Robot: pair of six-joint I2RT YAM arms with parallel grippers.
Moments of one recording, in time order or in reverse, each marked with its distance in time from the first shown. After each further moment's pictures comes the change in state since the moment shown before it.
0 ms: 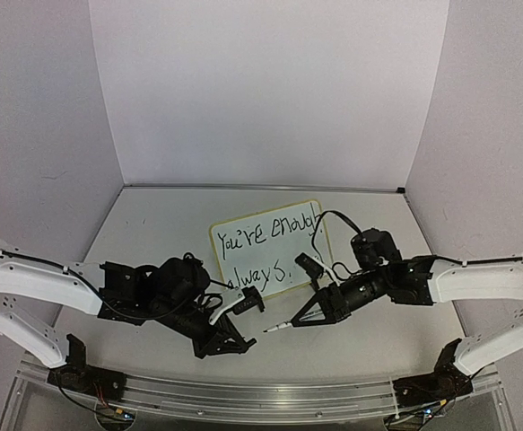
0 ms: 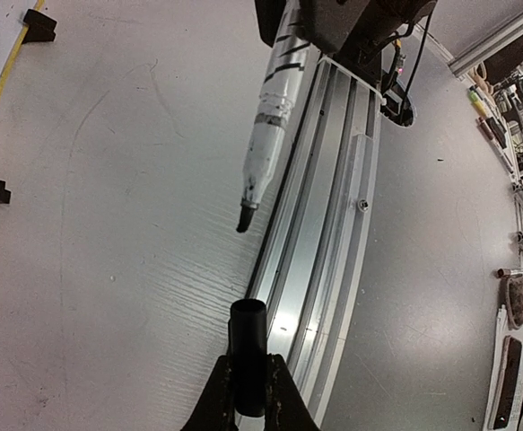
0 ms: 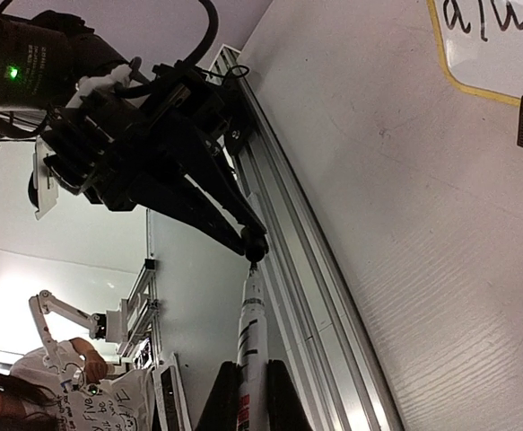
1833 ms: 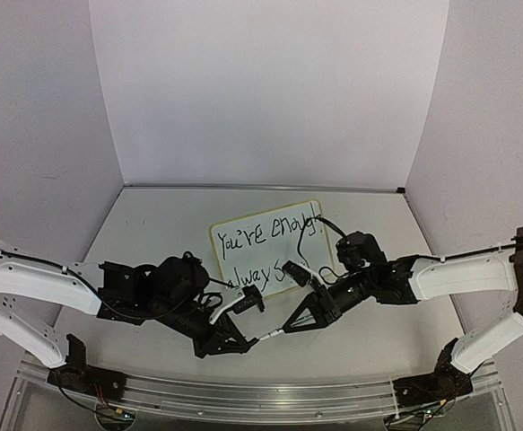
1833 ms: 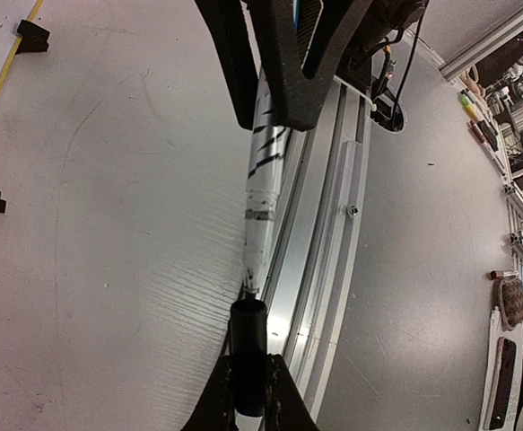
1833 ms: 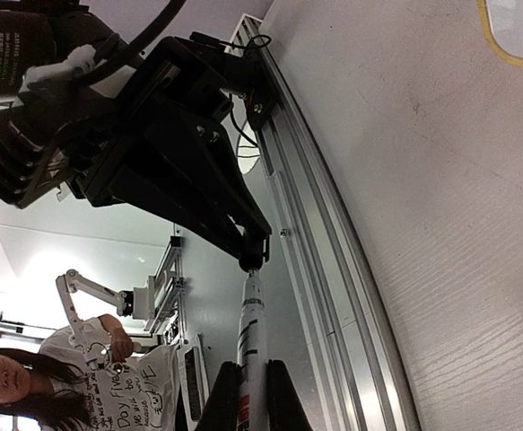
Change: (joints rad) left arm 0.000 -0.009 -0.004 0.019 0.015 -0.005; right arm 0.010 0.149 0.032 0.087 -0.127 0.029
